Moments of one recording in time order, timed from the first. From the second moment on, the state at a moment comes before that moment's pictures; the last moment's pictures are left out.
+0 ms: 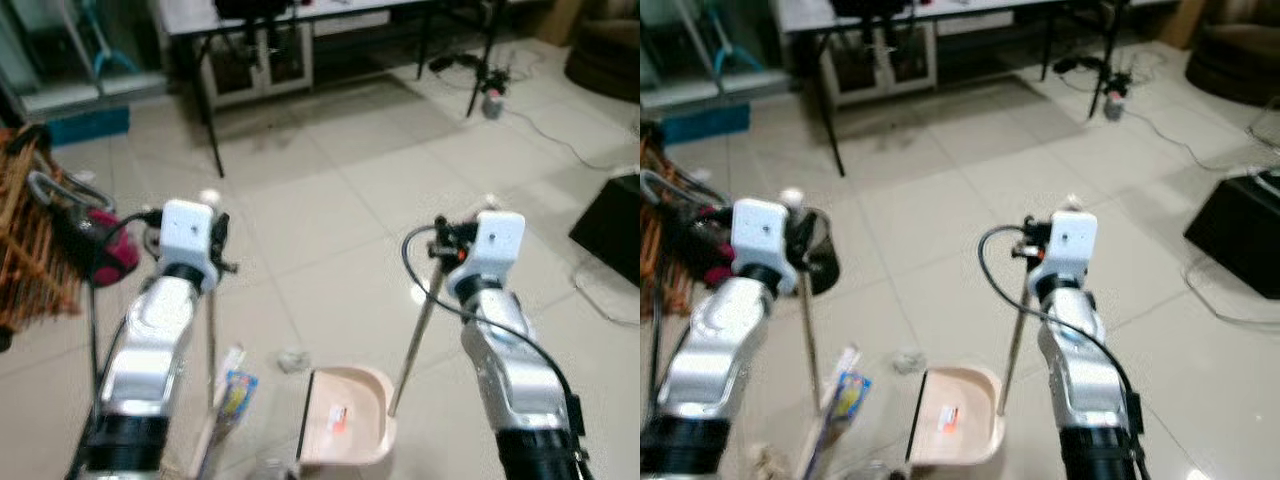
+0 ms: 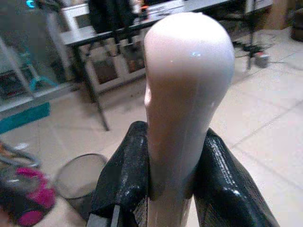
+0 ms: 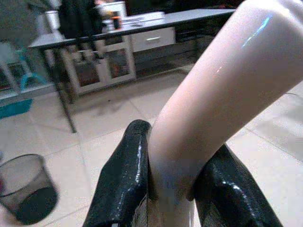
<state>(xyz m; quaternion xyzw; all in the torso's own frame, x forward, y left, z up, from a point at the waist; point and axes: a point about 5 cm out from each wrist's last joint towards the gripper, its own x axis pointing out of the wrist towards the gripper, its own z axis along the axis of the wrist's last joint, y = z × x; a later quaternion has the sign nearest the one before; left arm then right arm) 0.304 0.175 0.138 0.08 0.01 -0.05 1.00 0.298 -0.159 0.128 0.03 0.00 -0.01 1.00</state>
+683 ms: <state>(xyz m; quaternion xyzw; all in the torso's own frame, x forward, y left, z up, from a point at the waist) 0.309 0.181 0.145 0.08 -0.03 -0.02 1.00 0.300 -0.157 0.131 0.02 0.00 -0.01 1.00</state>
